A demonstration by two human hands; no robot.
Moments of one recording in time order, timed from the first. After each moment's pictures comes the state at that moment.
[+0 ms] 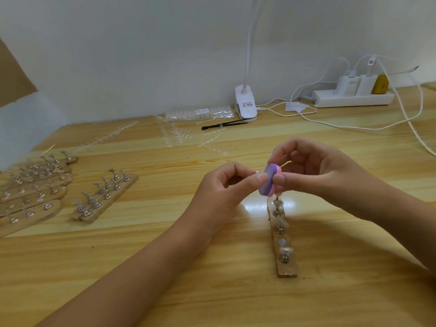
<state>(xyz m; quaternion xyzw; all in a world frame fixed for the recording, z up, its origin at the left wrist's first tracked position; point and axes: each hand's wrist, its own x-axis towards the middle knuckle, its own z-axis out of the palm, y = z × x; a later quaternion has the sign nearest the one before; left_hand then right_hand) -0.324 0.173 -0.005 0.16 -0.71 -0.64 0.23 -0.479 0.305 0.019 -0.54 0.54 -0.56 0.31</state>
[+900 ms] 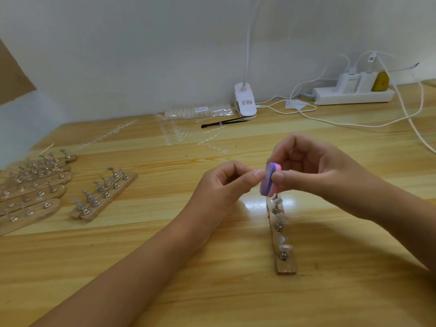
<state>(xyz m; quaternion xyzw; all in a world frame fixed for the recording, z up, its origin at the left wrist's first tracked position) -0.324 0.172 -0.004 0.16 -0.71 -0.65 0.22 -0.476 0.307 0.021 -0.54 0.54 -0.56 0.32</state>
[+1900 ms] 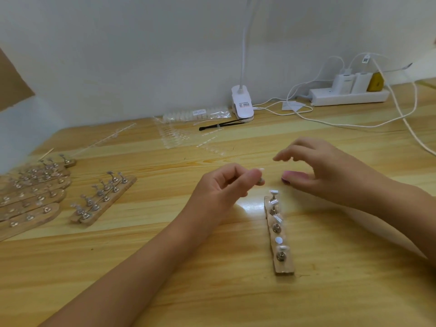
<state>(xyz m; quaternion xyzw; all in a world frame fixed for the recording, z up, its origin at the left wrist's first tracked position) -0.321 0.175 0.001 0.14 -0.74 -0.63 0.21 -0.514 0.307 0.006 -0.61 0.75 -0.24 -0.02</state>
